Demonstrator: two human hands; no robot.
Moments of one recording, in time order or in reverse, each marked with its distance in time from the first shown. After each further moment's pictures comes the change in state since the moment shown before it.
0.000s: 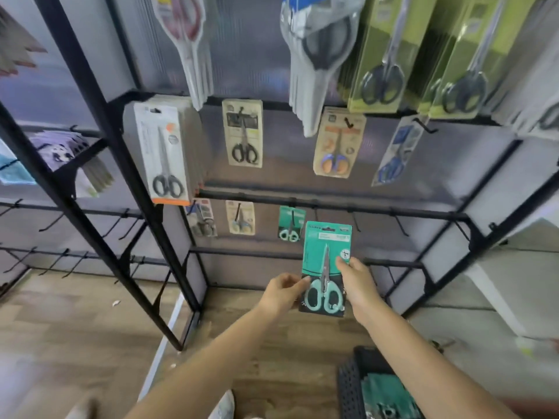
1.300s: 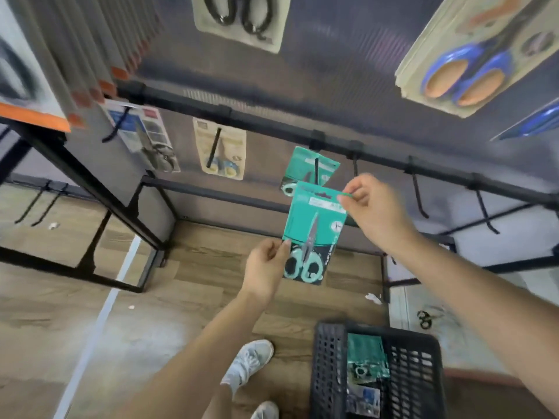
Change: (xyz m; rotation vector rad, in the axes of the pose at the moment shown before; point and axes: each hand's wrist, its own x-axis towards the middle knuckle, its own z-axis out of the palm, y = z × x) left_hand 0.194 -0.072 -0.031 -0.013 0.244 -0.081; right_hand 0.230 0.007 0.062 -0.797 -0.141 -0.422
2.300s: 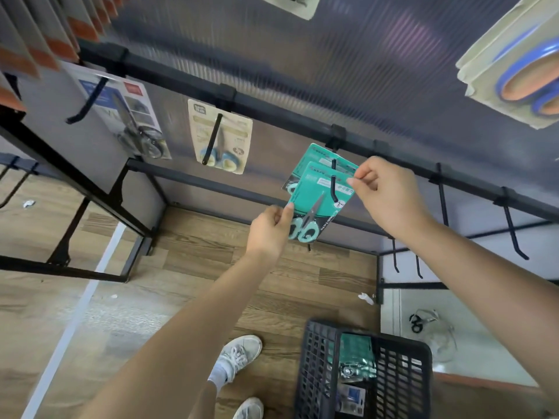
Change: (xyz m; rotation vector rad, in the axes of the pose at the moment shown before) left_hand 0.086 0.018 0.009 0.143 0.014 0.056; right_hand 0.058 0.005 0.011 -0.257 -0.011 -0.036
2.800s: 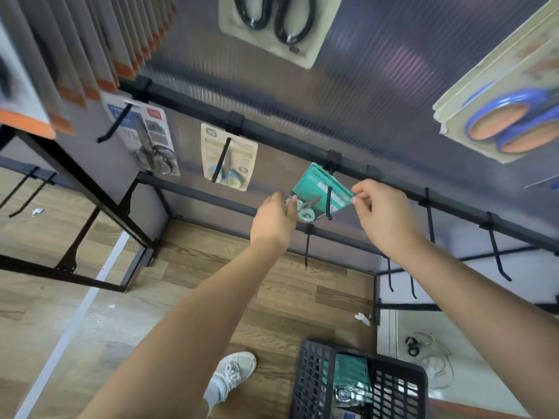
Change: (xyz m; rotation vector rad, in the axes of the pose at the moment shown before) left_hand 0.012 0.041 -0.006 0.344 0.089 0.130; right_hand -0.001 0.005 -0.006 -0.174 0.009 -0.090
